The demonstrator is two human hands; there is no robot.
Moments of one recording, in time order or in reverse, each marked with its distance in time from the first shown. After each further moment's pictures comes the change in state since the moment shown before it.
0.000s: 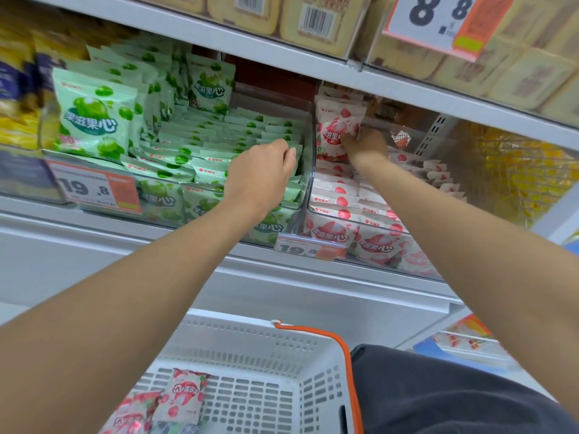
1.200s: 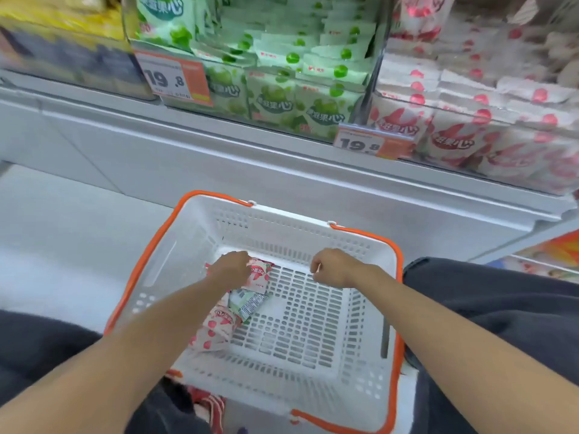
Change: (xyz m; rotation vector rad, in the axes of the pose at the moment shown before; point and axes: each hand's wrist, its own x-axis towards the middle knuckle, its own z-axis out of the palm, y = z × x) left_hand -0.323 -0.153 0.071 0.169 -1.056 -0.602; right_hand -0.290 0.132 0.146 -0.347 -1.151 -0.240
